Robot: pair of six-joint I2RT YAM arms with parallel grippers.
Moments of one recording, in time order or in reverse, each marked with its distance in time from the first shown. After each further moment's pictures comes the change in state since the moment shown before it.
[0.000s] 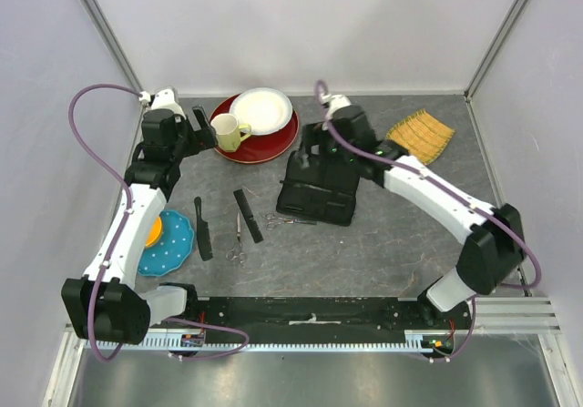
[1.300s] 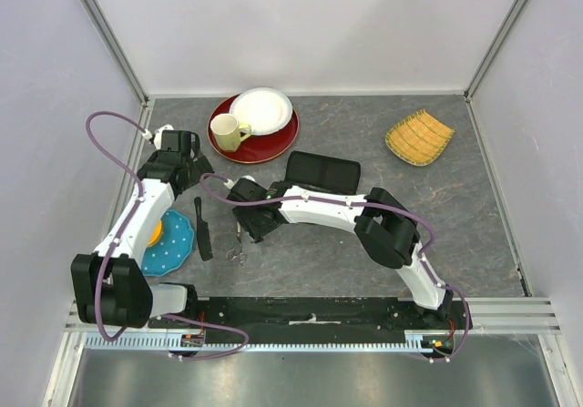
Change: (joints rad) left arm 0.009 0.089 -0.099 -0.285 -0.239 -0.244; right arm 0.539 0.646 0.387 -0.356 0.157 0.079
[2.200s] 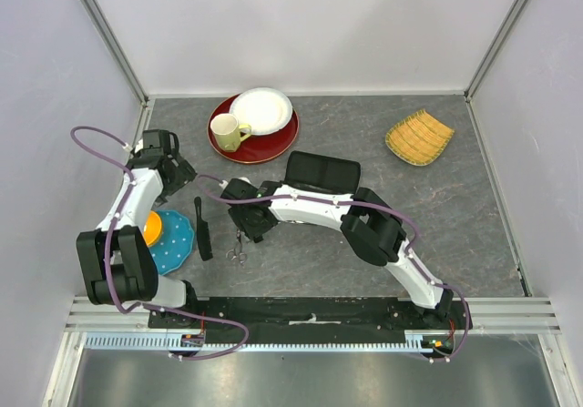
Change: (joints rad) left arm 0.195 0.137 0.021 -0.047 0.083 -0.050; right arm -0.001 0.114 0.118 -0.051 -0.015 0.022
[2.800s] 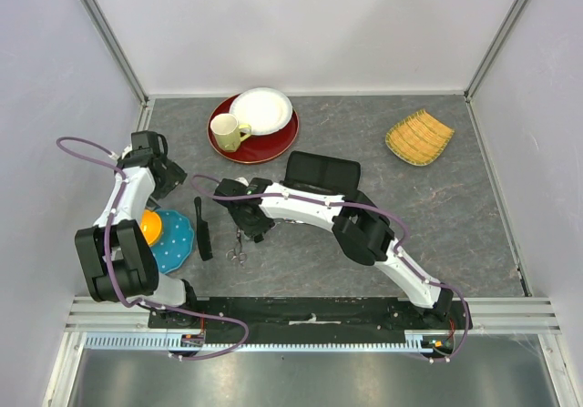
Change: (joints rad) left arm 0.091 0.031 0.013 -0.037 -0.001 -0.070; right arm 0.010 0.110 0.198 -0.207 0.045 0.037
